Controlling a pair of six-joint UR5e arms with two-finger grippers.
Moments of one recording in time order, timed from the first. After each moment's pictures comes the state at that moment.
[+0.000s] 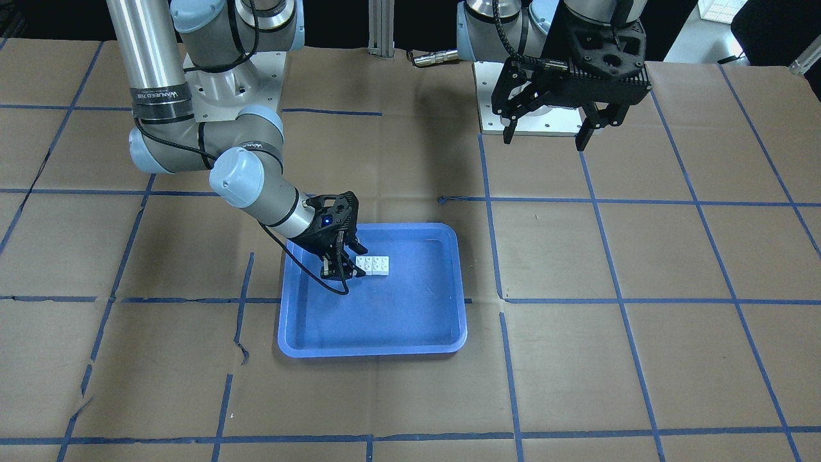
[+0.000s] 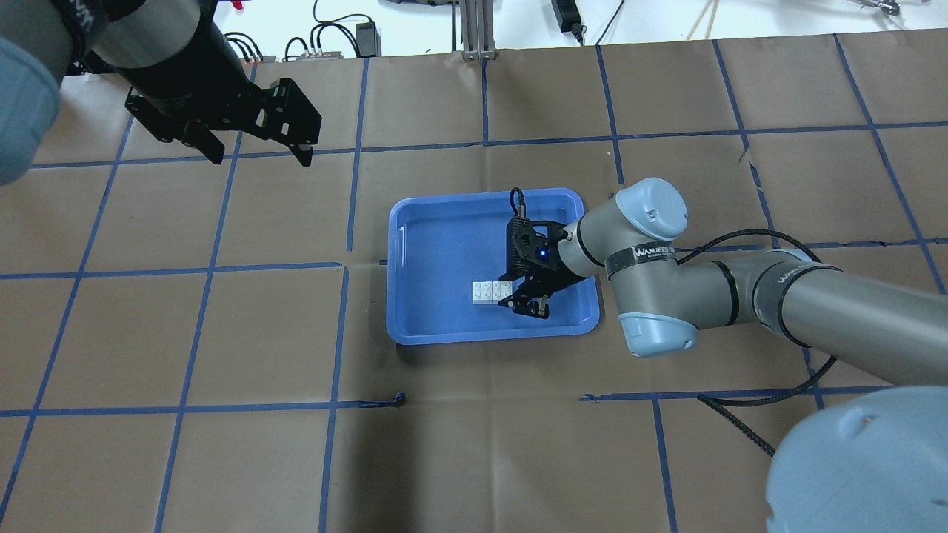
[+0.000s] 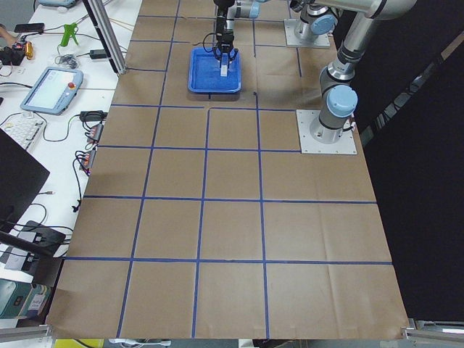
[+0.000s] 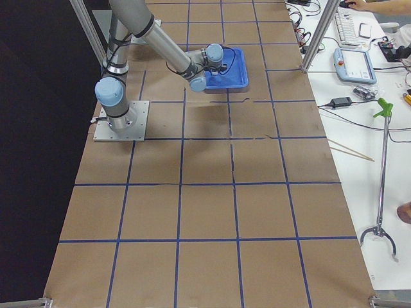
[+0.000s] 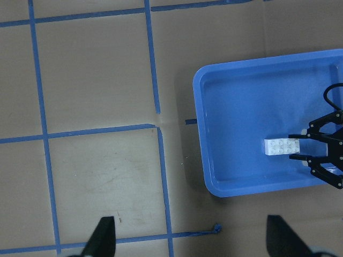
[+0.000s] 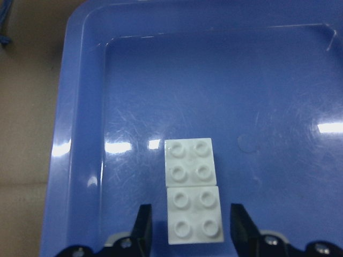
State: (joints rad) left arm -1.63 -1.53 -1.51 -1.56 1.56 0.03; right arm 1.70 -1.16 2.12 -2.67 -1.00 -1.35
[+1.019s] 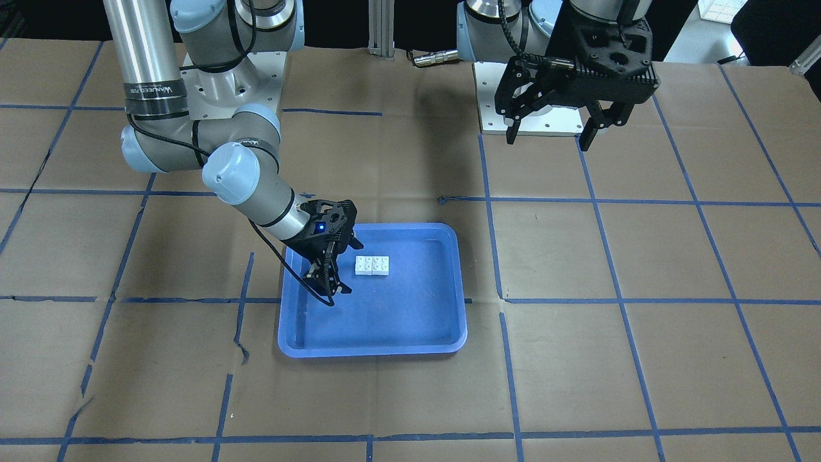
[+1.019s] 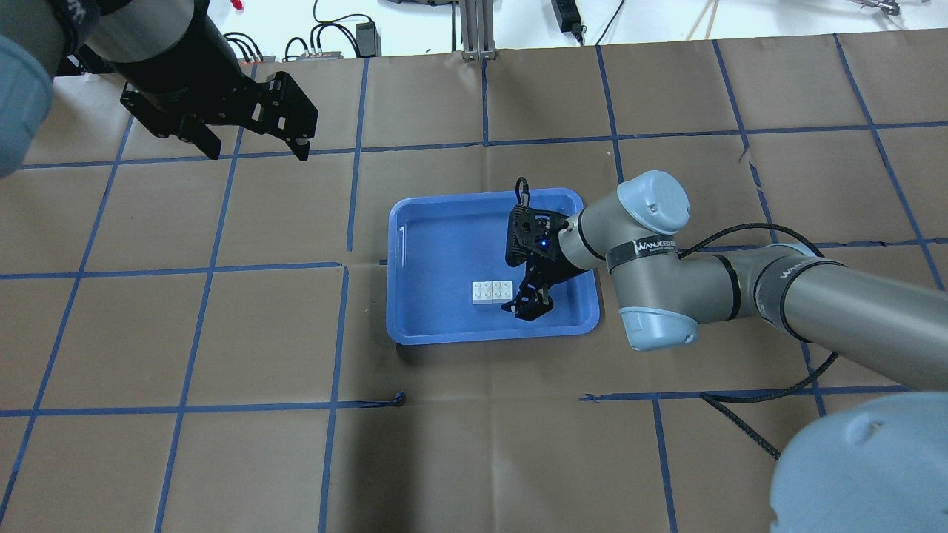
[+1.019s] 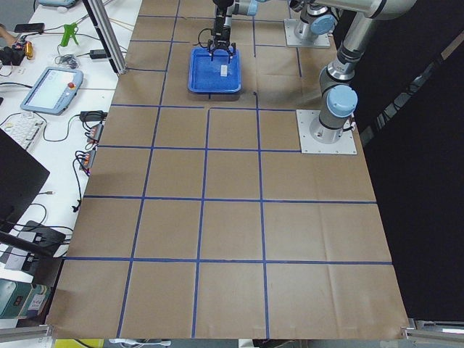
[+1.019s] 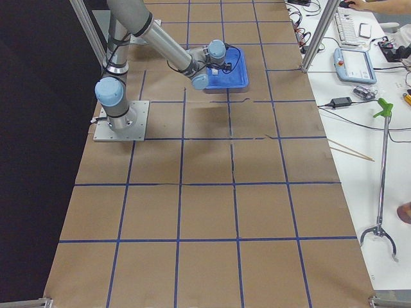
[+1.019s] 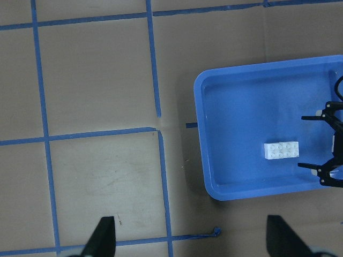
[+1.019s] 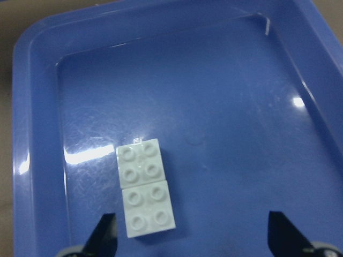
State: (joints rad) left arm -1.62 -1.53 -1.50 -1.56 1.56 0.03; right arm 1.69 -1.19 2.07 -2.65 -1.07 -1.14
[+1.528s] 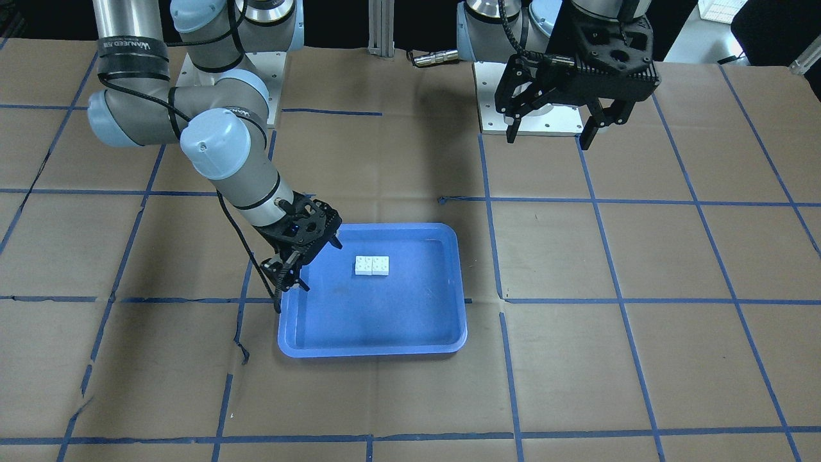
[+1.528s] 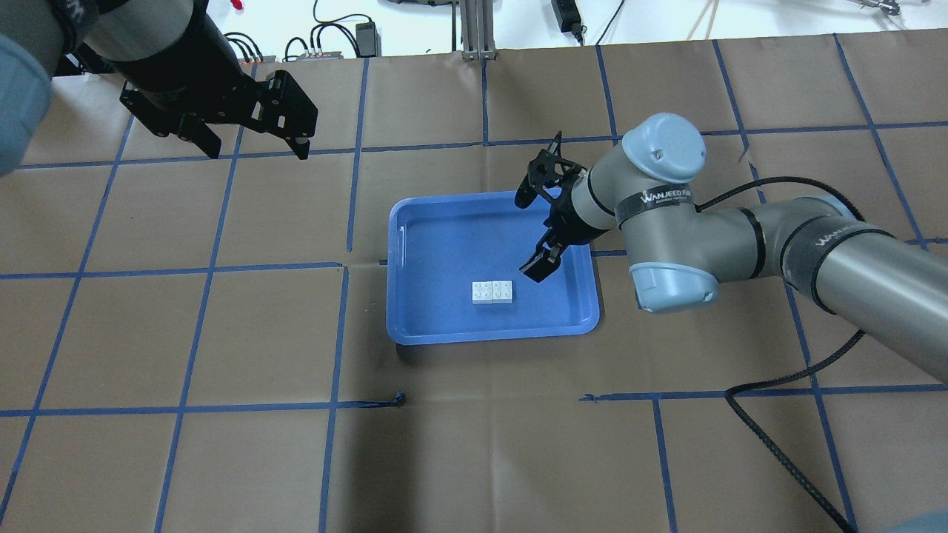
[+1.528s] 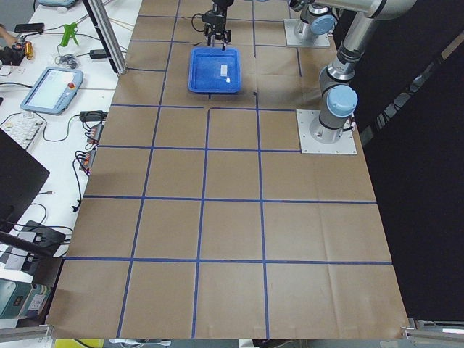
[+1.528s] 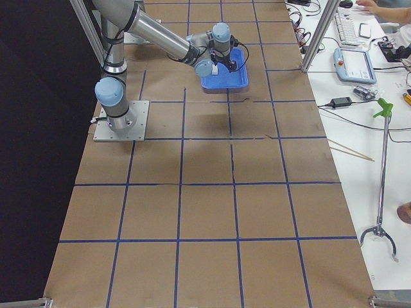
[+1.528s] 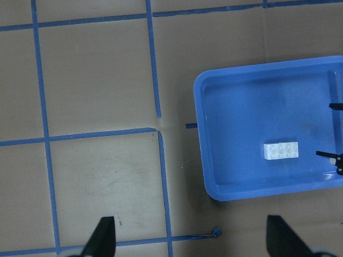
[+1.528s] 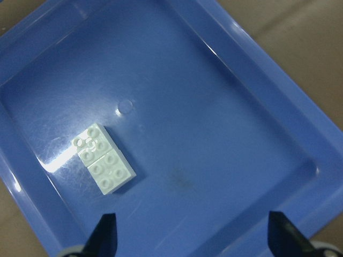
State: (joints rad) left arm -1.62 -1.53 -1.50 -1.56 1.56 0.03; right arm 1.69 -1.31 1.94 -2.33 -1.29 -0.74
